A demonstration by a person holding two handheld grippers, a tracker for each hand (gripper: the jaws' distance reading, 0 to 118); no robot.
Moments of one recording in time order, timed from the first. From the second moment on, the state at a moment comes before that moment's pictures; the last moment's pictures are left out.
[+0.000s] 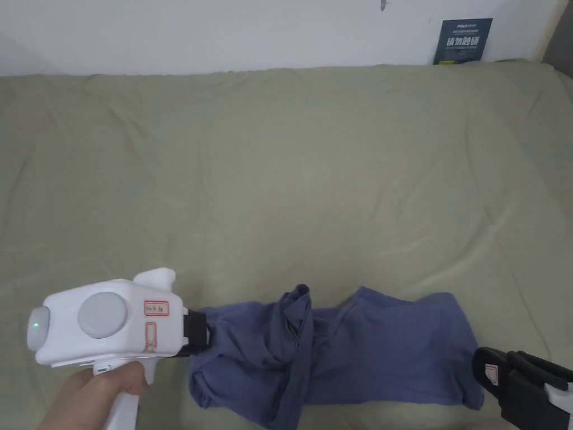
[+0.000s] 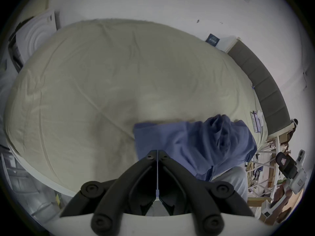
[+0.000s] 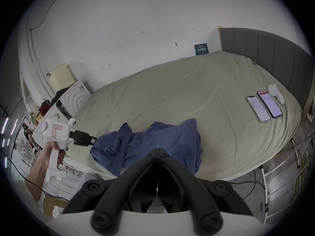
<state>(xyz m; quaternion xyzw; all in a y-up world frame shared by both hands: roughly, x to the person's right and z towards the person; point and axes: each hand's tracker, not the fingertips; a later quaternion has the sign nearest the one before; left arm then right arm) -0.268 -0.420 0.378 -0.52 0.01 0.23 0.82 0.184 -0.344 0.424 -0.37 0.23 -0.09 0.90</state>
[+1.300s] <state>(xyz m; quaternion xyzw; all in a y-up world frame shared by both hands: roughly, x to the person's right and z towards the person) -0.352 -0.436 0.424 -0.44 -0.08 0.41 0.79 0.151 -0.350 0.405 -0.38 0.25 -0.07 0.89</state>
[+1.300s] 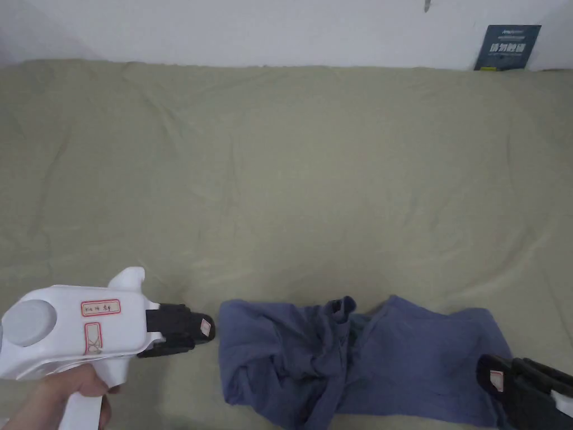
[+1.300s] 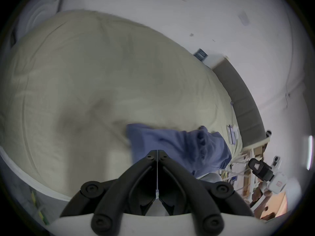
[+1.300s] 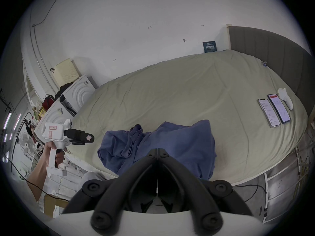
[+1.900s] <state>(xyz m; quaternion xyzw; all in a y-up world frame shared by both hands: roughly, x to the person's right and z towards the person) -0.304 -0.504 0.369 -0.46 -0.19 0.48 0.72 0.163 -0.352 0.405 -0.40 0.23 -0.07 0.89</state>
